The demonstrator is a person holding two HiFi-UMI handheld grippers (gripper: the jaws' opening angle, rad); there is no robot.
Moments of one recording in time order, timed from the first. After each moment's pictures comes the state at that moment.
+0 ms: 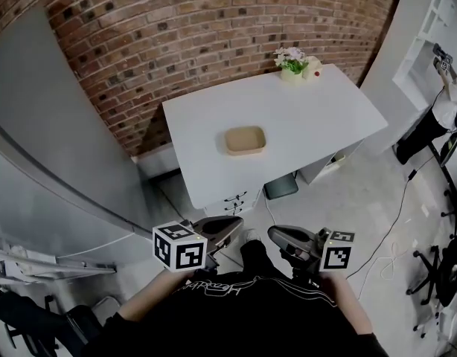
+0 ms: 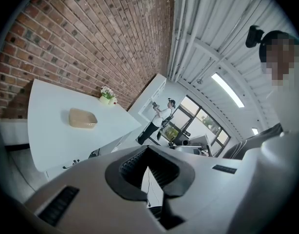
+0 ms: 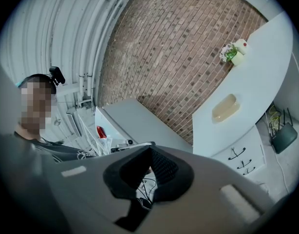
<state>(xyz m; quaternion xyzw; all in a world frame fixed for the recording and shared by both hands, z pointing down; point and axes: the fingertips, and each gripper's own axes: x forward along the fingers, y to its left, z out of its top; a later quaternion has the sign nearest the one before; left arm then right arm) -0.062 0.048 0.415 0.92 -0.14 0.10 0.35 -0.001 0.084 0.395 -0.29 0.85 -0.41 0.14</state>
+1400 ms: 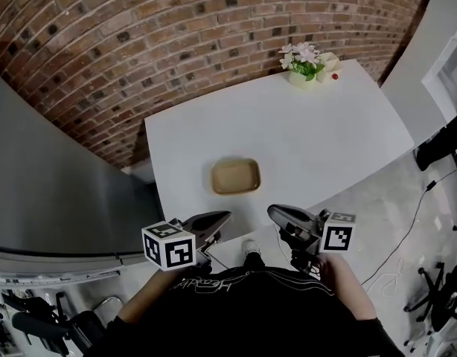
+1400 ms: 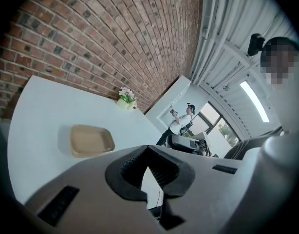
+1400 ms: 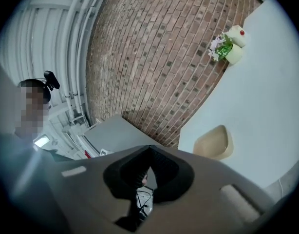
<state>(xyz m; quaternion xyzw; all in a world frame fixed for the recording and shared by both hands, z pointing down) 0.021 -0.159 0.452 0.88 -0.22 0.11 0.41 0.116 -0.156 0.424 -0.27 0.83 -0.46 0.17</state>
